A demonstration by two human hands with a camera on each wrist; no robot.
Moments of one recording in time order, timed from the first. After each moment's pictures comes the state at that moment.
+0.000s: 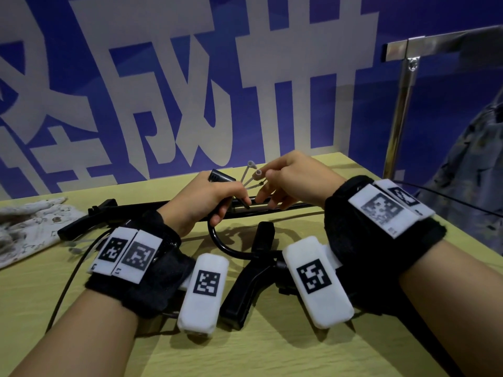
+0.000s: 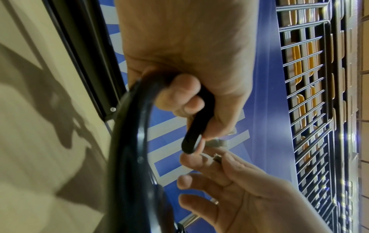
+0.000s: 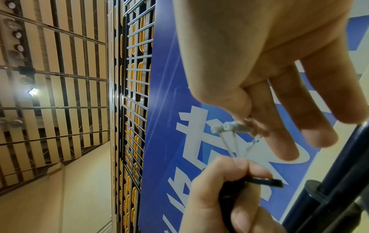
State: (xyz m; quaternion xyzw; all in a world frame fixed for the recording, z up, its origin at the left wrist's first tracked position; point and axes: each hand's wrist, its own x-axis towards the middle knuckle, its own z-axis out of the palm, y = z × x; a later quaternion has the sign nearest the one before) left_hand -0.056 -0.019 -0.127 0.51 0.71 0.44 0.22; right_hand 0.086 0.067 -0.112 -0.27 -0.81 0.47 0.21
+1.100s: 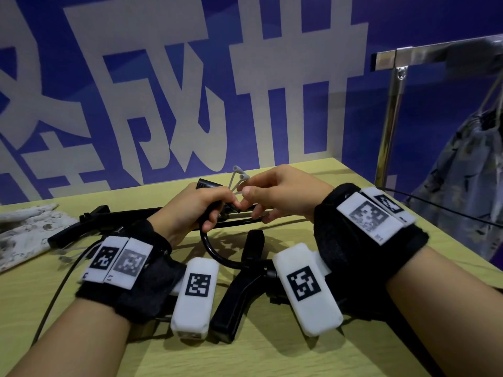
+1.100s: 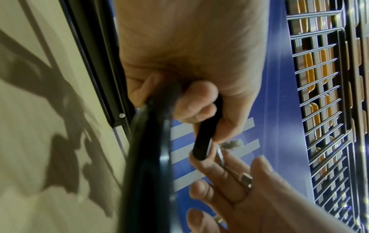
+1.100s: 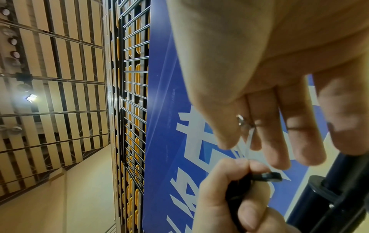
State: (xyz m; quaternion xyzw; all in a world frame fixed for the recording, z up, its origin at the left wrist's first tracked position) left_hand -0.062 -0.015 -0.132 0.47 0.69 0.48 0.27; right_hand 0.087 0.067 -0.119 -0.21 -0.82 0.49 0.19
